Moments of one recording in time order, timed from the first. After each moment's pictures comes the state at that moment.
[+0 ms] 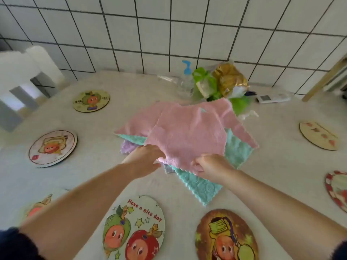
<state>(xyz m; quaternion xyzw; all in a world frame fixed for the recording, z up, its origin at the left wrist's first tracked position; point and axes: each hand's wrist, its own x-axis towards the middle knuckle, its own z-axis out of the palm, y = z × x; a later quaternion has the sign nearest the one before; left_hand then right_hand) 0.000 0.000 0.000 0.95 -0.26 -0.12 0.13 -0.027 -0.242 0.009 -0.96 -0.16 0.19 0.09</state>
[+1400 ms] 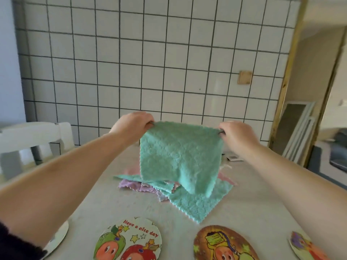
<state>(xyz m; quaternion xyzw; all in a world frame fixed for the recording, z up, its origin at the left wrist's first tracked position) -0.063 0.028 0.141 0.88 -0.26 0.37 0.13 -0.122 -0.276 0.145 -0.93 -0.03 -0.35 -0.04</state>
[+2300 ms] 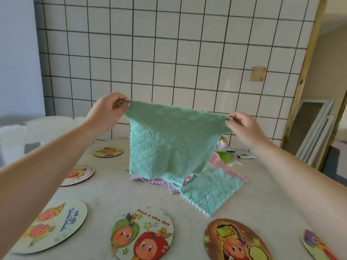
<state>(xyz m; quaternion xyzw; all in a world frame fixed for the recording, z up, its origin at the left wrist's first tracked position) -0.110 0.107 0.151 0.83 -0.19 0.37 0.37 -0.151 -0.248 0.143 -0.85 -0.11 -0.31 0.42</state>
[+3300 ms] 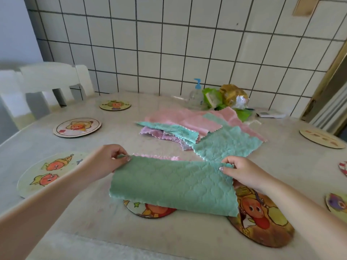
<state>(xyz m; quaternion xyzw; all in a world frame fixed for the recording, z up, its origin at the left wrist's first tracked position) -0.143 0.130 -0.057 0.92 -0.06 0.04 0.39 -0.159 -0.239 -0.047 -0.93 -0.03 0.06 0.35</state>
